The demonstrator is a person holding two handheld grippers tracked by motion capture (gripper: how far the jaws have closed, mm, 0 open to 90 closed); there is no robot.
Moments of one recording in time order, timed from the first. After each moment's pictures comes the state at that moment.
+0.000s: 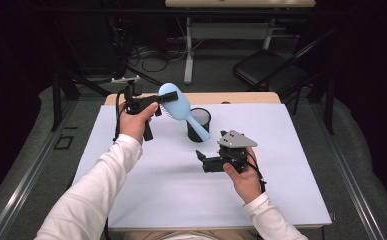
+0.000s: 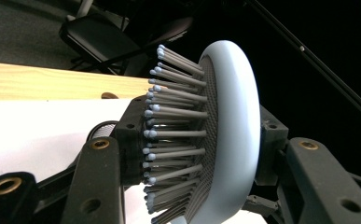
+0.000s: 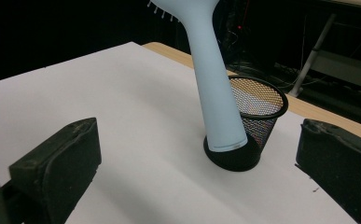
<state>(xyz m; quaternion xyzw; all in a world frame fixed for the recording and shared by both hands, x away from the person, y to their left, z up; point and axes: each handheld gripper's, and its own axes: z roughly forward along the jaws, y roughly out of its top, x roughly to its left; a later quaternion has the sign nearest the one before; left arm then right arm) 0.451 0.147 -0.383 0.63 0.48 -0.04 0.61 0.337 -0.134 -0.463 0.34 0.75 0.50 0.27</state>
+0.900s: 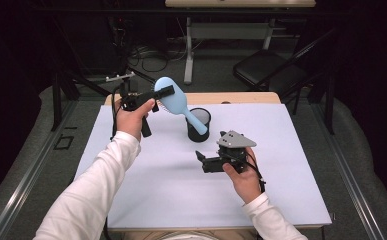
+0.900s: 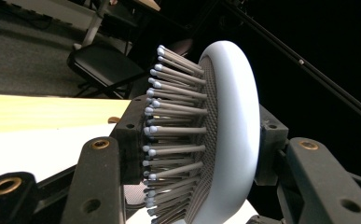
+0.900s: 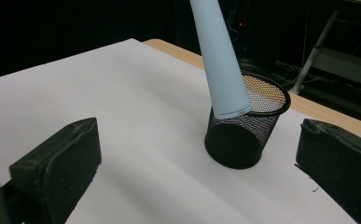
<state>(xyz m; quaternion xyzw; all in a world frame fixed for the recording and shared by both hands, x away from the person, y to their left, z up) 0.450 0.152 -0.375 0.62 0.47 0.01 0.63 0.338 -0.133 -0.464 0.34 0.75 0.50 0.27</state>
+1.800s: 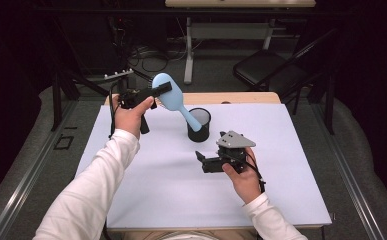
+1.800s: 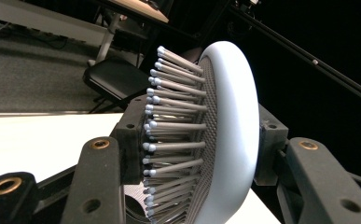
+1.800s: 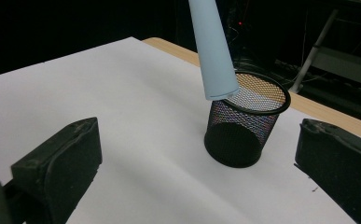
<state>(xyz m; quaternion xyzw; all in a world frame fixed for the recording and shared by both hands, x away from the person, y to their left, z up) 0.452 0.154 -0.367 0.62 0.46 0.05 0.63 0.338 -0.133 -0.465 0.34 0.75 0.50 0.27</state>
